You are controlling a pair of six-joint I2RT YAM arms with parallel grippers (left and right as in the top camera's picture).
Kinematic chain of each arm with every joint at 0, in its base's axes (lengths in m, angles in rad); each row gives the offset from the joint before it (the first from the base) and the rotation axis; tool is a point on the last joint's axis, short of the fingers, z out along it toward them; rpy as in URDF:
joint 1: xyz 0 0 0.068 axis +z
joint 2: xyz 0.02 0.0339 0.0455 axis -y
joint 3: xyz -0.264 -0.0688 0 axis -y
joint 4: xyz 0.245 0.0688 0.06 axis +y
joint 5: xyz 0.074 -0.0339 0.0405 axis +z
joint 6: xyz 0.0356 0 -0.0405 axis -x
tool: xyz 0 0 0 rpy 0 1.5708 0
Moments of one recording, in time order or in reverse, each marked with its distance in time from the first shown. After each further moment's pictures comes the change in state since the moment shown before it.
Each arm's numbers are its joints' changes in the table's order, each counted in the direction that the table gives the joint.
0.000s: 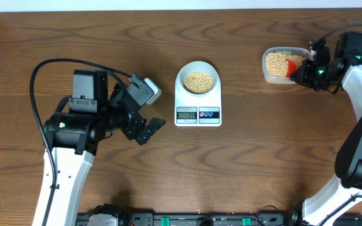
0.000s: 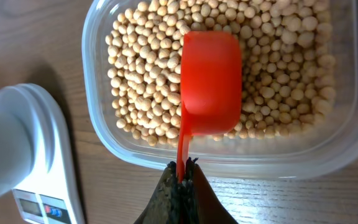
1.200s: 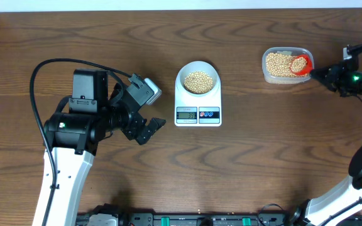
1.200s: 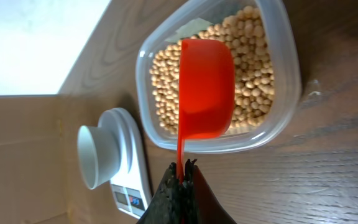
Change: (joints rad) left arm 0.000 0.000 0.000 0.000 0.000 0.000; right arm -0.237 -0.004 -0.013 -0.005 0.398 -0.055
